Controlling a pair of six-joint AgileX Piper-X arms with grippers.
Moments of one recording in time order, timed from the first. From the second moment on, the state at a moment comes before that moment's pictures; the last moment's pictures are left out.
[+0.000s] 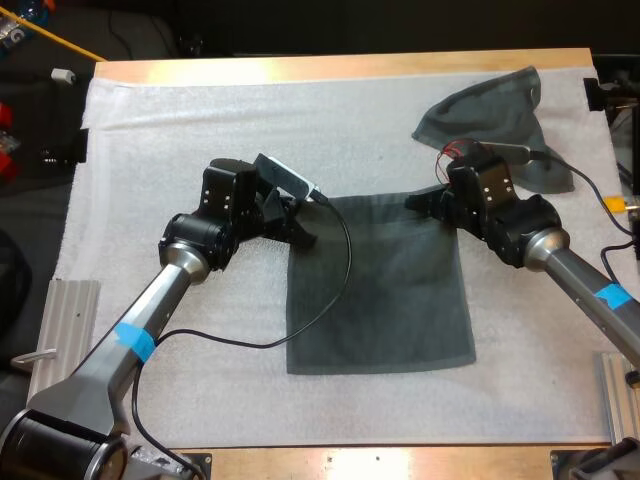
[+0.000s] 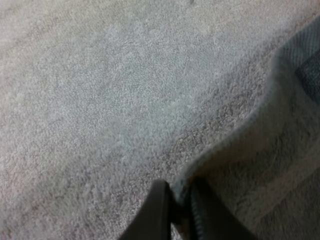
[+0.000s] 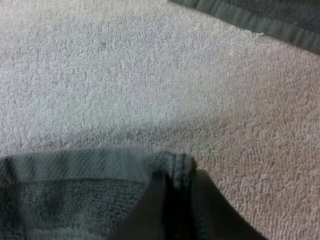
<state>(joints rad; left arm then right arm) -0.30 1.48 -0.95 0.40 0.24 -1.58 0.45 1.56 -1.05 0.46 0.15 -1.41</state>
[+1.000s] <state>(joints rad) -0.30 0.96 -1.07 0.98 0.26 -1.69 0.45 1.08 -1.05 1.00 0.07 -1.41</state>
